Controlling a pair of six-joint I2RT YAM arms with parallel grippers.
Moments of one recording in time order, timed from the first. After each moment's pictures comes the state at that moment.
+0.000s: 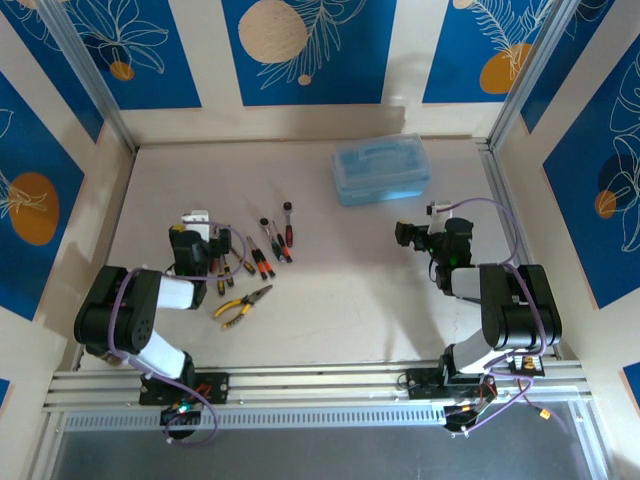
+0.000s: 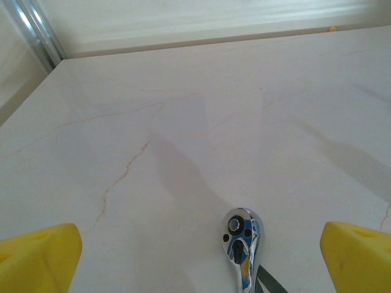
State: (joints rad) left arm -0.12 1.56 0.37 0.87 -0.23 0.03; right arm -0.01 1.52 0.42 0.69 -0.22 0.07
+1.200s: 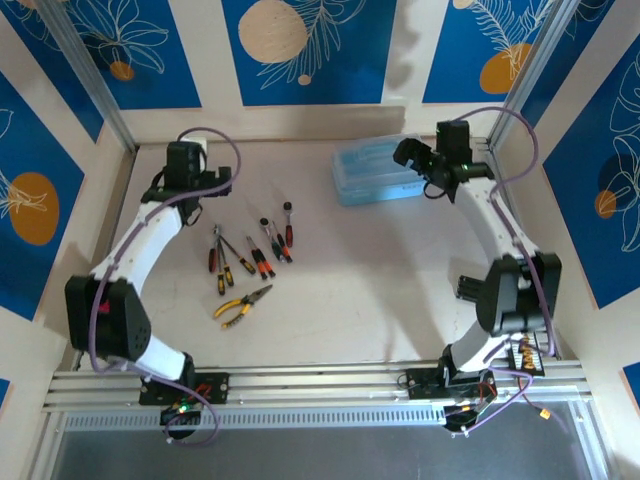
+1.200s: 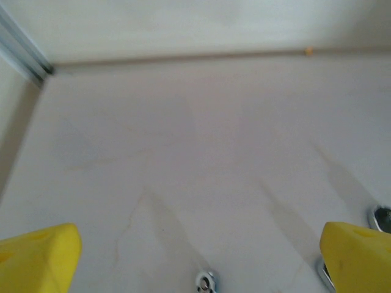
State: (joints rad) left arm -0.16 1.55 1.30 -0.44 -0.19 -0.06; right arm 0.09 1.67 1.48 -0.55 -0.04 0.60
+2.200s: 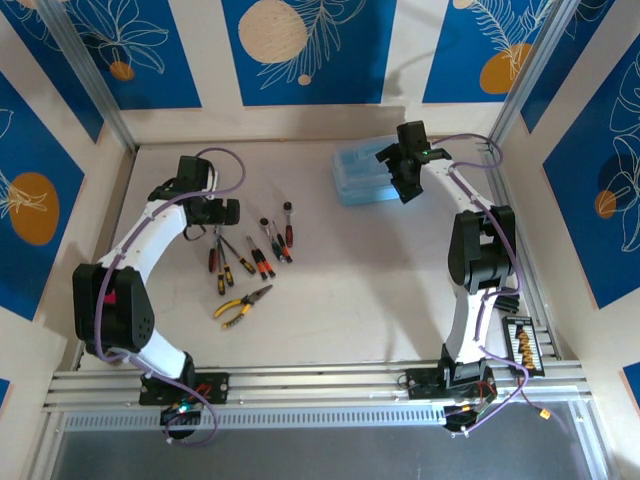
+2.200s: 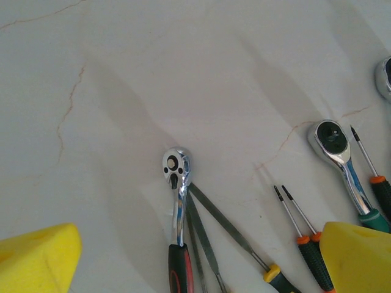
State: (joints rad) left arm -0.16 1.57 1.24 -0.68 -0.08 -0.09; right arm 0.18 1.99 1.66 -0.61 0.01 1.18
